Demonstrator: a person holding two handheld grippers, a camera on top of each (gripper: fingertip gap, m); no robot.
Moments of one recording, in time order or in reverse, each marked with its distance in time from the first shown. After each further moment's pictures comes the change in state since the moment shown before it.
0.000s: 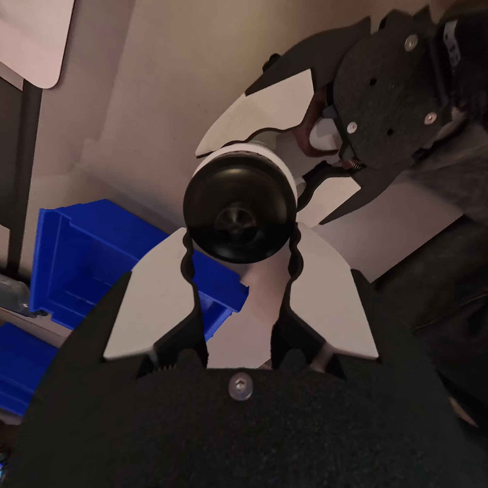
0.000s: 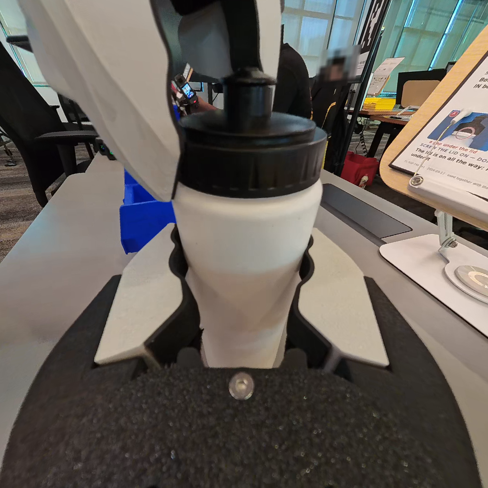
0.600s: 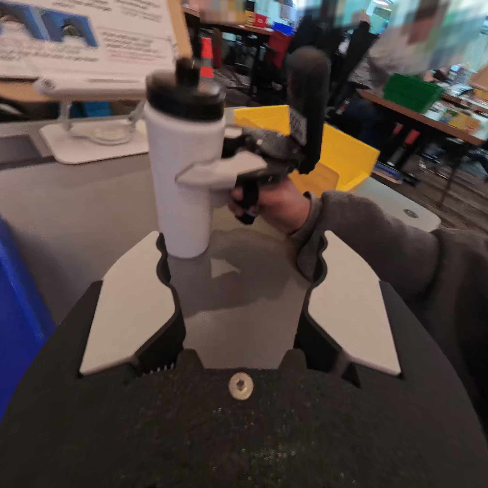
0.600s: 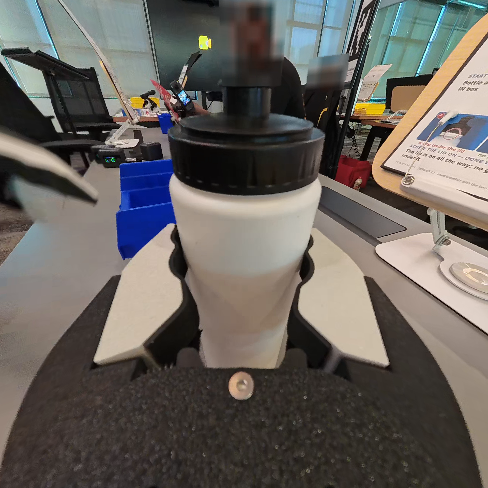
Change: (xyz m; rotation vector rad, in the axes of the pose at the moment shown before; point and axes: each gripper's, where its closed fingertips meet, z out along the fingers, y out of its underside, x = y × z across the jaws) left arm 0.084 0.073 0.012 1.205 0.083 -0.406; right arm 0.003 -0.002 0.000 0.026 0.026 0.014
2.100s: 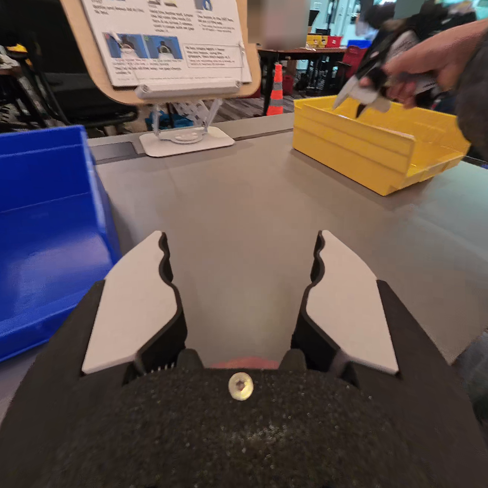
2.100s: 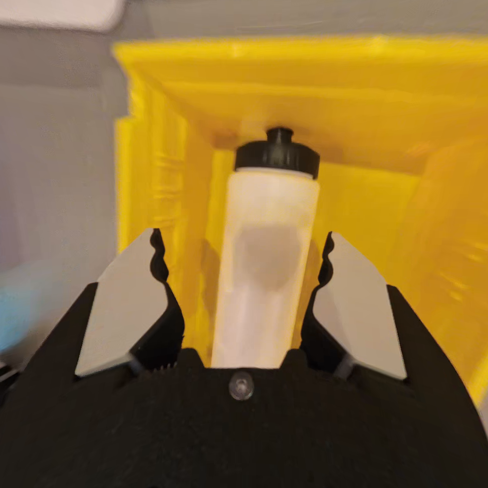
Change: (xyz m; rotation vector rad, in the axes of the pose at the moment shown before) left arm -0.025 0.046 -0.030 0.092 -0.276 0.125; right arm 0.220 0.084 -0.273 -0.910 0.667 0.823
